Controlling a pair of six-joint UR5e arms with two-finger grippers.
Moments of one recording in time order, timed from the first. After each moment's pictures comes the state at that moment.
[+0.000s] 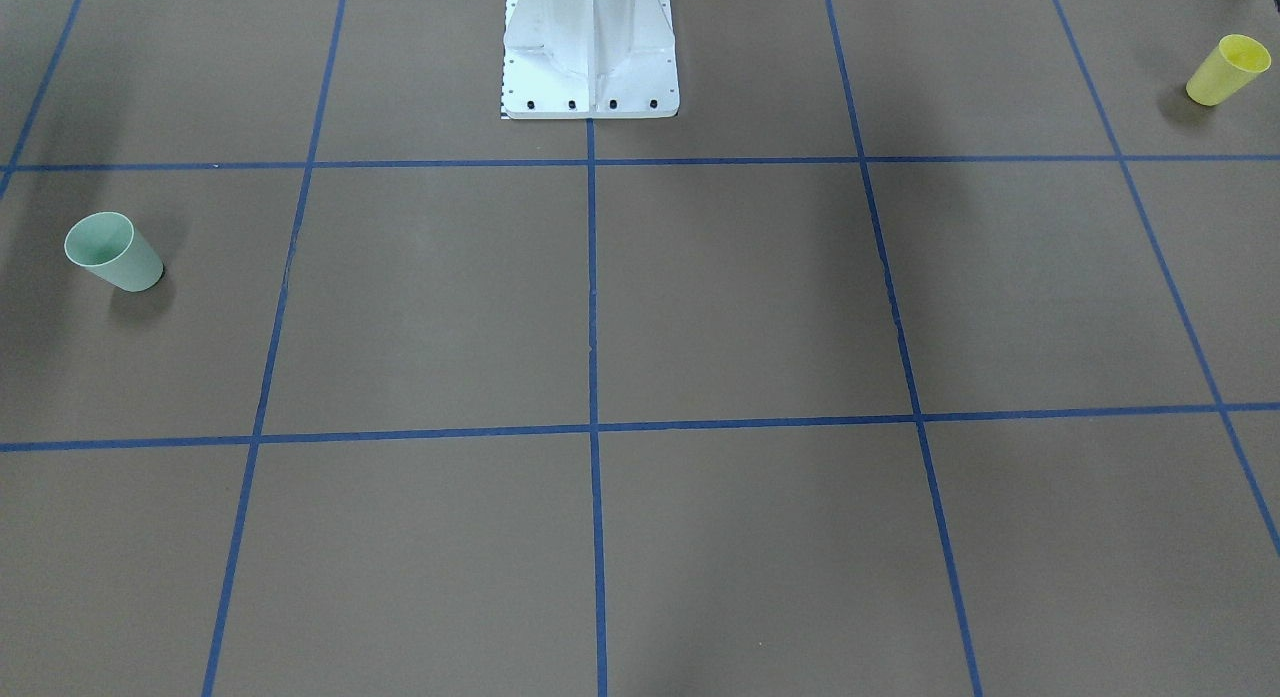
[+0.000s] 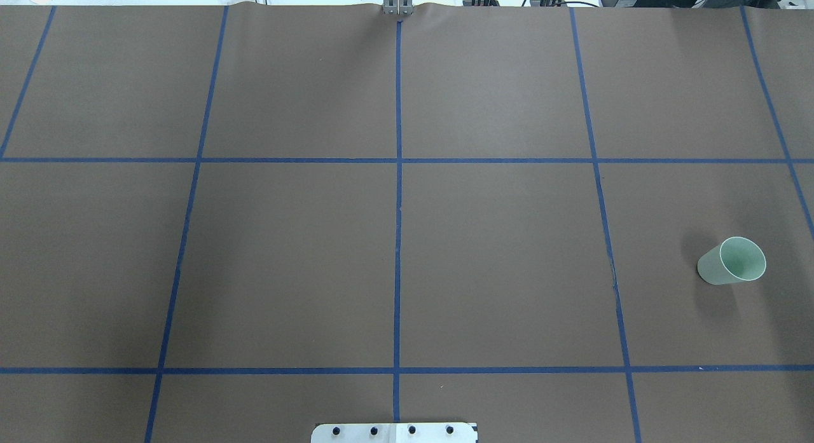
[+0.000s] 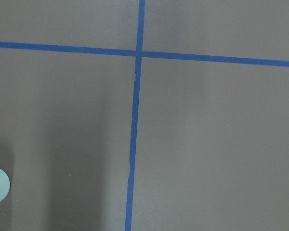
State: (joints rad) left arm -1.55 -1.45 -1.87 -1.70 -2.36 0.19; right arm 1.61 -1.80 1.85 -1.56 2.30 -0.03
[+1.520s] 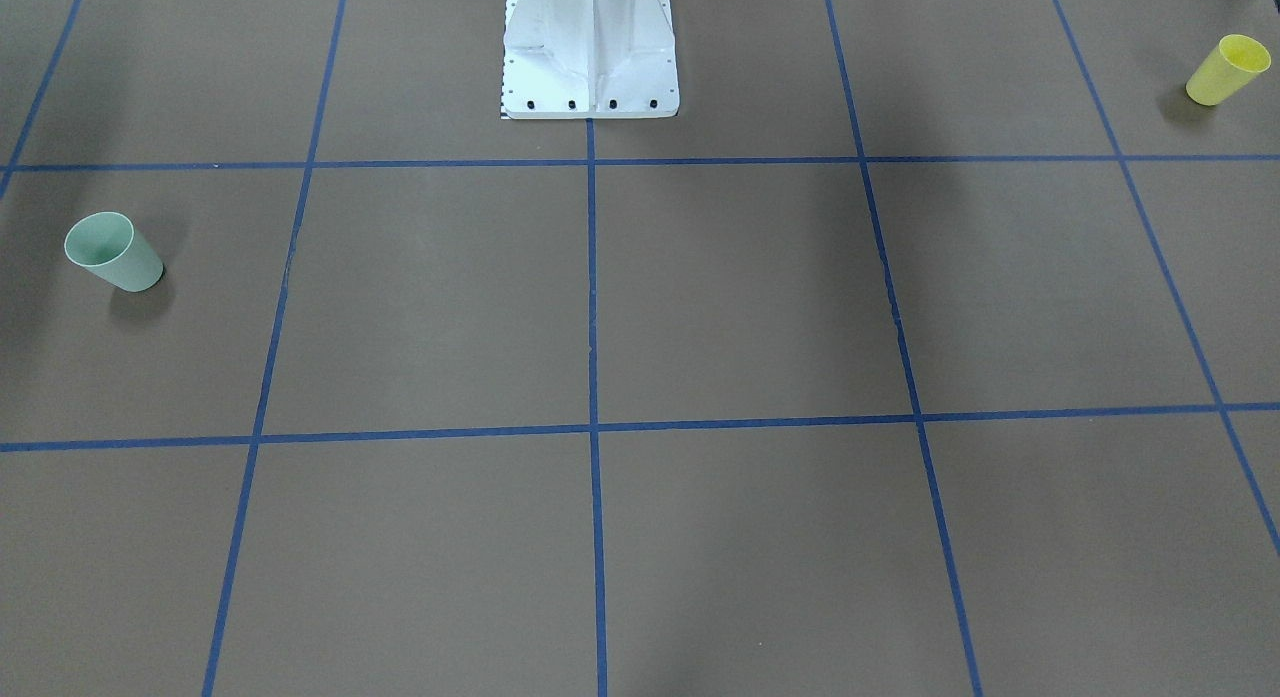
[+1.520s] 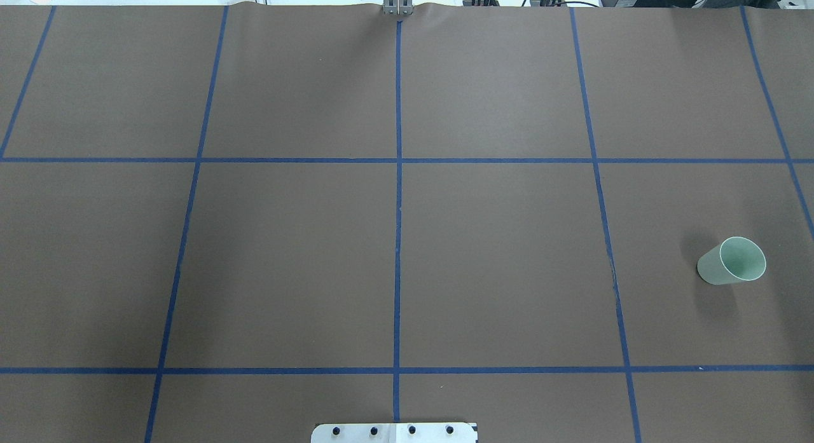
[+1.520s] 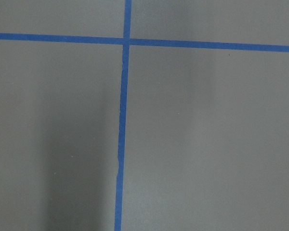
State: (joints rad) left arm -1.54 -1.41 -1.91 -1.79 -2.10 -0.35; right arm 1.61 -1.81 1.77 -1.52 2.32 -0.04
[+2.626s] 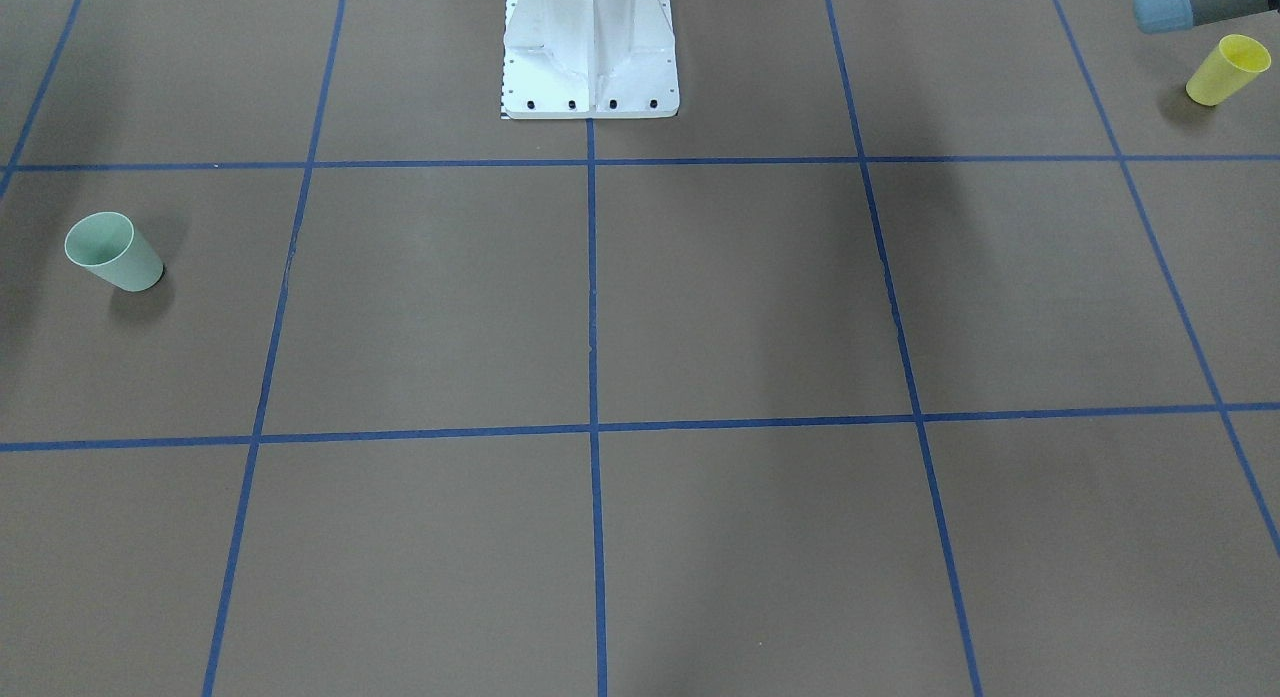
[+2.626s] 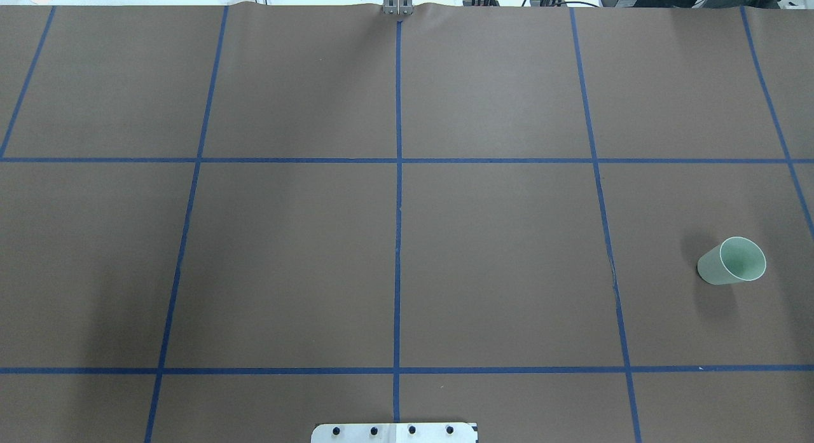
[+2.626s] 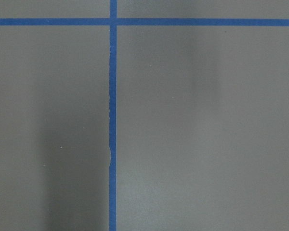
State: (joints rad) left arm -1.15 -1.41 -1.96 -1.57 -1.42 -1.22; right arm 1.60 -1.81 1.71 -1.52 2.36 -0.04
